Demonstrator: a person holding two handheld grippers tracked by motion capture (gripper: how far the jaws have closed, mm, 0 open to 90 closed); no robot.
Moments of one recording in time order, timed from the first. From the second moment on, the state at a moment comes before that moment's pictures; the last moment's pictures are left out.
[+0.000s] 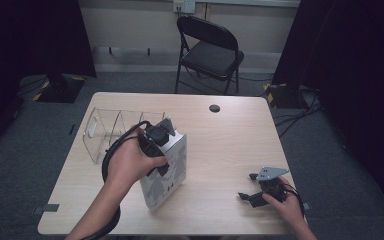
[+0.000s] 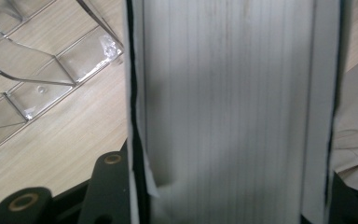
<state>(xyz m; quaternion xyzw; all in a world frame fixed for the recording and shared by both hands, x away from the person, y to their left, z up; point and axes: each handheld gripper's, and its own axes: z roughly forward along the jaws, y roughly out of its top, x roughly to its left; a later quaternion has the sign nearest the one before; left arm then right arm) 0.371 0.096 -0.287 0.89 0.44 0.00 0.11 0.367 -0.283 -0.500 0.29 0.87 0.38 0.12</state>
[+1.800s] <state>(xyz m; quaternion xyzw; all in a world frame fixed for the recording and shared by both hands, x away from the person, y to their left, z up) 0.377 0.156 -0.286 0.84 0.53 0.00 0.11 0.367 -0.283 -0.500 0.29 0.87 0.38 0.12</state>
